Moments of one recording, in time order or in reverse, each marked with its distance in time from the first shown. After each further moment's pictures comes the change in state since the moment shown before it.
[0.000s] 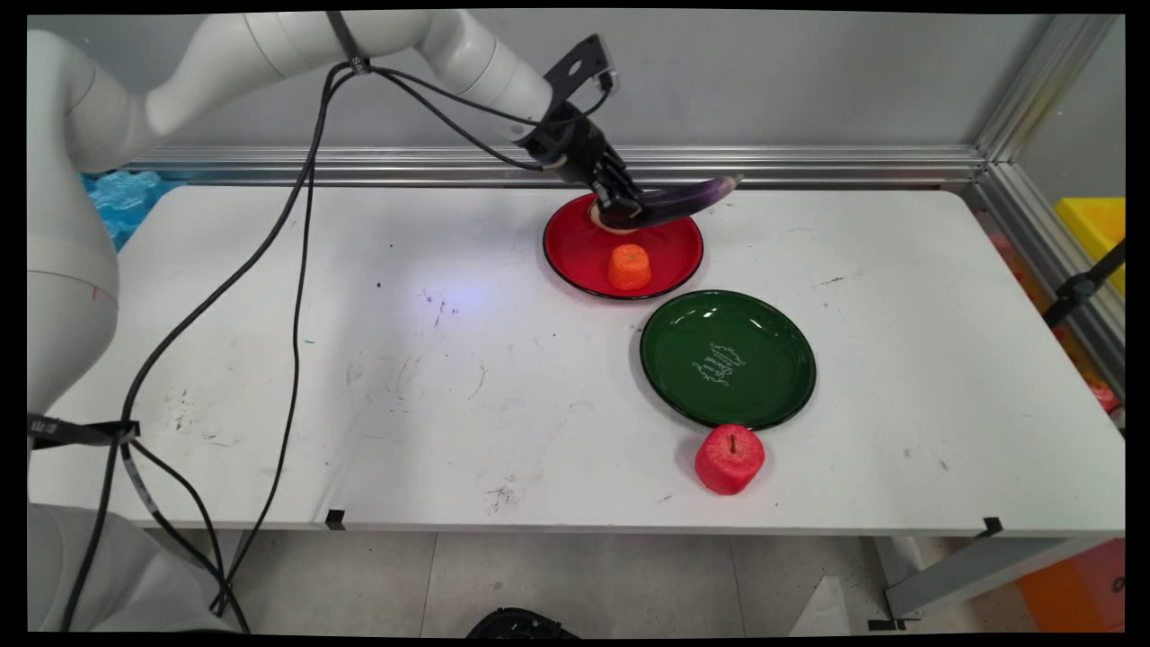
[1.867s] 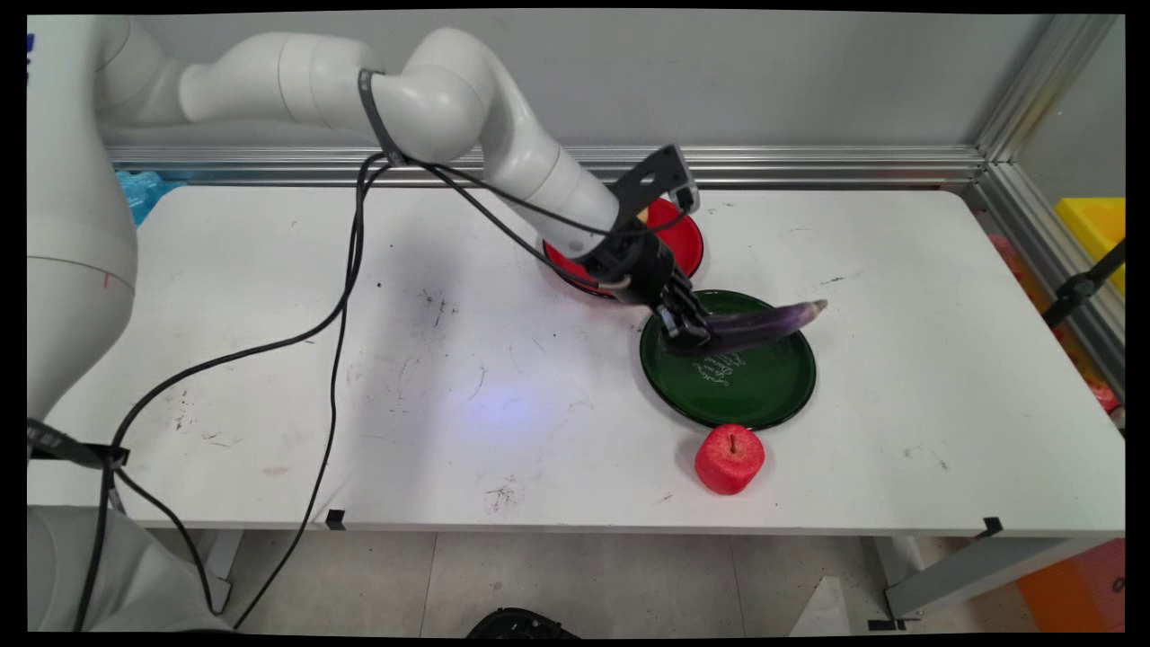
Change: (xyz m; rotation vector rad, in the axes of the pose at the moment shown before) arm 0.018 0.156 0.047 -0.164 -0.021 -0.052
